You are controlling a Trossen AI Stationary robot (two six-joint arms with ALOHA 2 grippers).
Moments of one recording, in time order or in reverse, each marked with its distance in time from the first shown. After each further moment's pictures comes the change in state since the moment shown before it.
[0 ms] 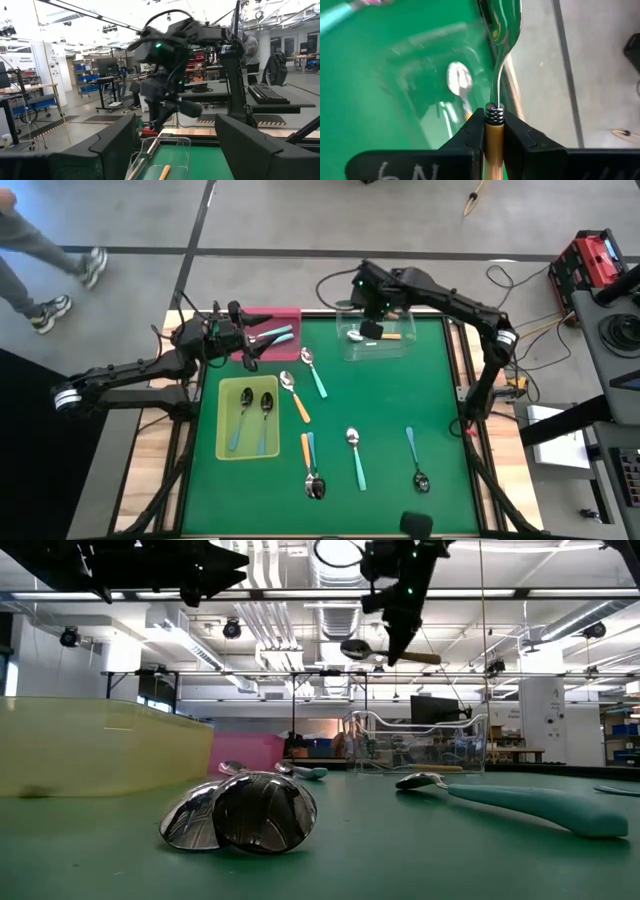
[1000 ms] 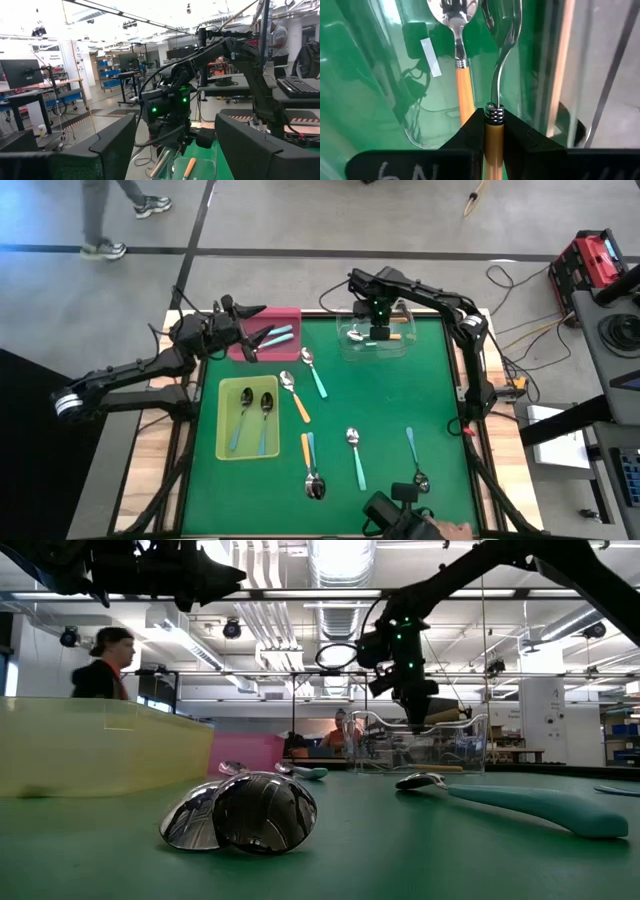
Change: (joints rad) left arm 0.092 -0.007 -0.001 -0.025 -0.019 0.032; right arm -0.163 0.298 -0.008 -0.094 -0.025 -0.243
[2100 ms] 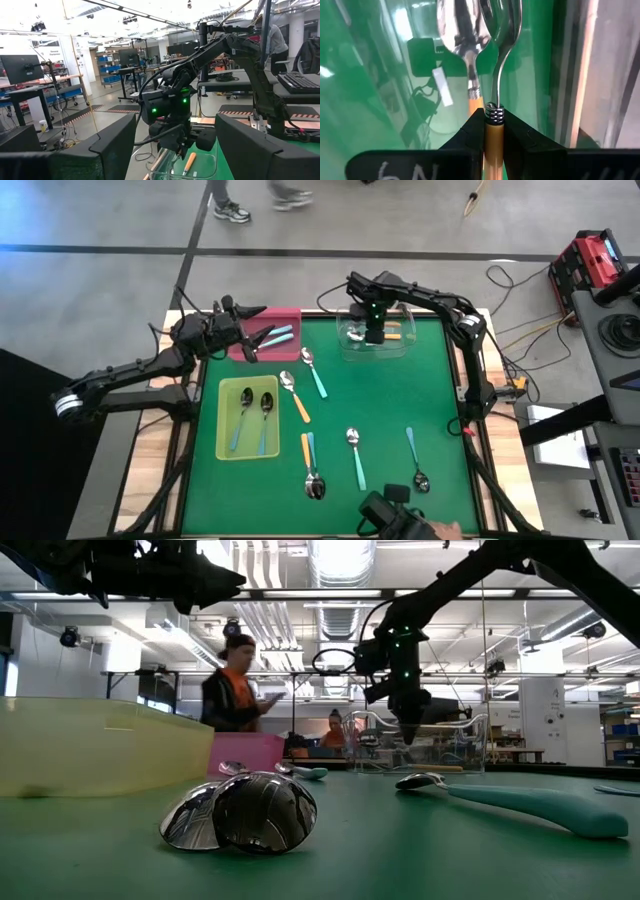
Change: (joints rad) left arm 0.007 -0.003 0.000 -0.028 0.000 0.003; right arm 0.002 0.010 -0.053 0.111 -0.087 0.023
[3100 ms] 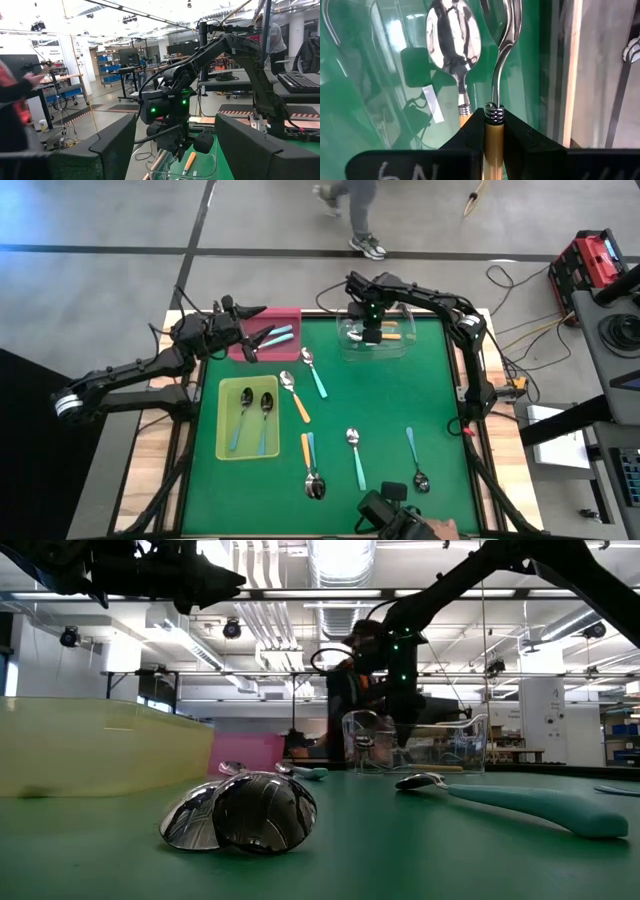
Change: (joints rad) left arm 0.000 0.000 0.000 -0.002 0.000 0.000; right arm 0.000 -0.001 -0.019 0.070 -0.001 -0.006
